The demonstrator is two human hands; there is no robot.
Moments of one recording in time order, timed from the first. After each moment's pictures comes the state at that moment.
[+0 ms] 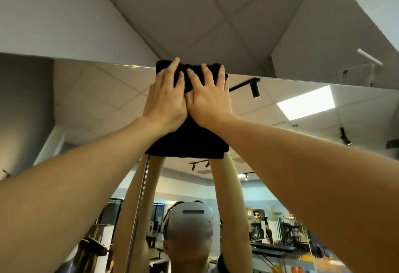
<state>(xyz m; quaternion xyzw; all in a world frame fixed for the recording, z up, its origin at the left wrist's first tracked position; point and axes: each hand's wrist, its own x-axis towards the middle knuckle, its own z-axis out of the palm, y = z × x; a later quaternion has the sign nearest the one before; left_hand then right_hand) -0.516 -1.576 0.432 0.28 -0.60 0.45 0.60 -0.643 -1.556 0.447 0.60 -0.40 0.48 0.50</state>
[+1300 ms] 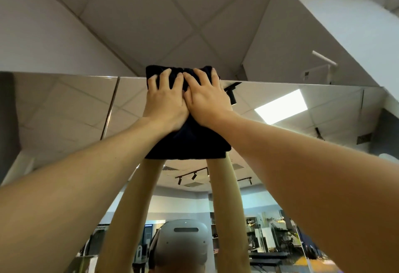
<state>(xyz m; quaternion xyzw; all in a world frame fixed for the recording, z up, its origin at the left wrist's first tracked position) -0.613 -1.575 0.461 0.29 -0.61 0.41 0.61 -0.738 -1.550 0.468 0.58 -0.40 0.49 0.51</state>
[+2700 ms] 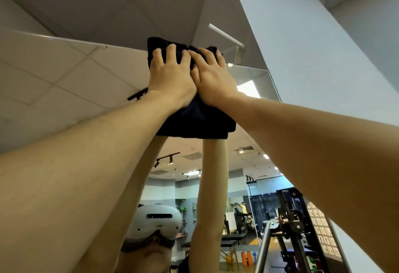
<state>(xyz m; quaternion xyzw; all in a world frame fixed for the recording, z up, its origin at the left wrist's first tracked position) -0.998 -1.525 0.460 0.32 -0.59 0.43 0.60 -1.128 -1.522 0.483 0.57 -0.44 0.47 0.52</state>
